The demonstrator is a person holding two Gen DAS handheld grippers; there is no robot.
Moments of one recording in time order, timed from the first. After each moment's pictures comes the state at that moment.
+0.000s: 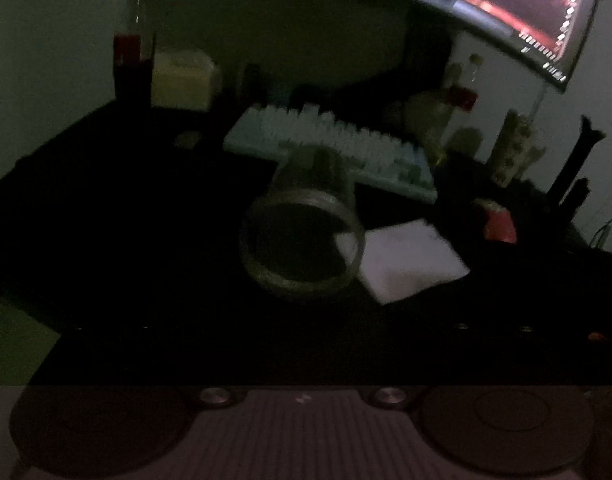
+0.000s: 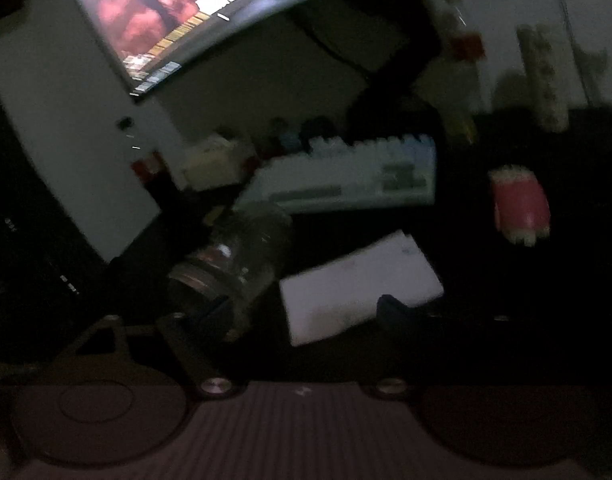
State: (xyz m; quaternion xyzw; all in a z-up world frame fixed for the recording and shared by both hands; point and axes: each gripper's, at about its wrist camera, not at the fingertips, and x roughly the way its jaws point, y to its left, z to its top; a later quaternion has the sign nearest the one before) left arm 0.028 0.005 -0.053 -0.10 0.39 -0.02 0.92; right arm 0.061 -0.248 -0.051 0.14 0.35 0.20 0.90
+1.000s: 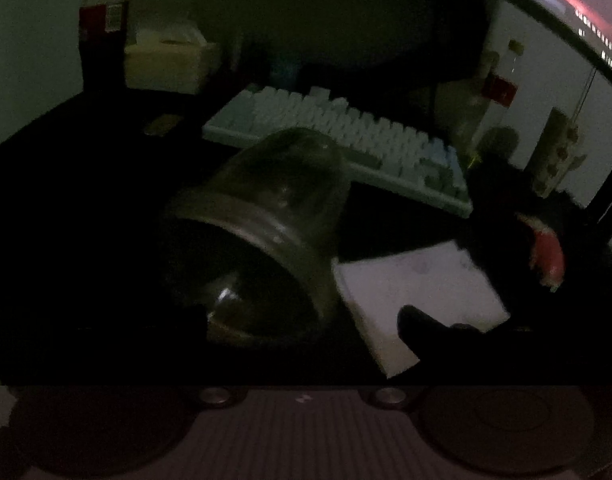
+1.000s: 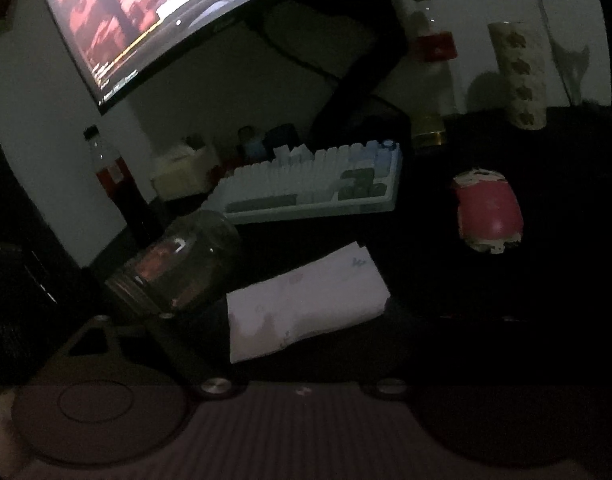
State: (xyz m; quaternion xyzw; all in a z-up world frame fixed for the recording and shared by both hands) left arm 0.112 -0.019 -0.089 -0.12 0.39 0.00 0.91; right arm 0.076 -0.272 -0.072 0.12 0.33 0.19 0.92
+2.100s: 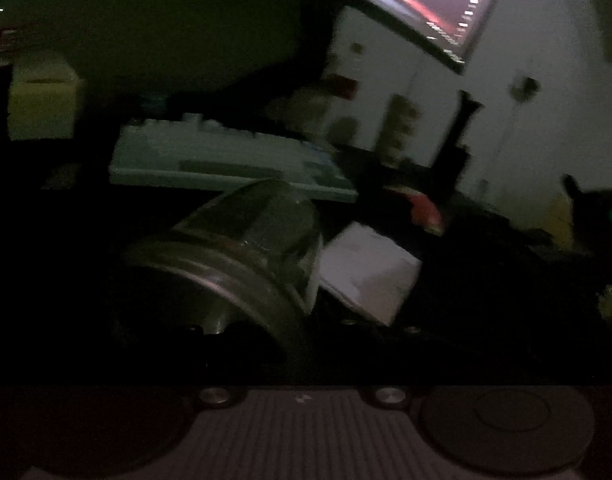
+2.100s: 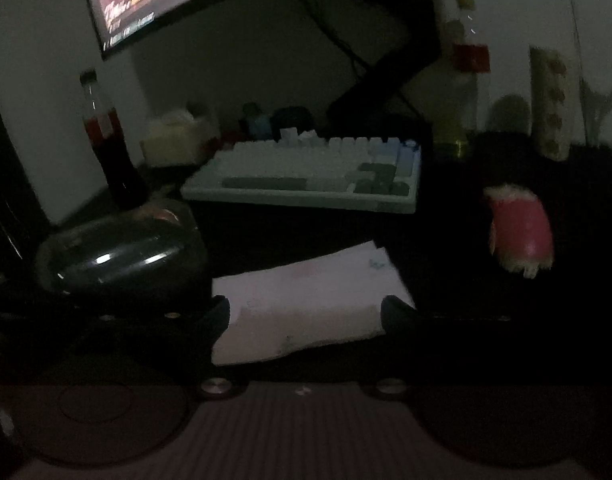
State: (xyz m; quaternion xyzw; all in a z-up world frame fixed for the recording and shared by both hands) left arm 0.106 0.085 -0.099 -0.07 0.32 -0.32 0.89; right arm 0.099 -0.224 -0.090 0.01 0.33 0.18 0.93
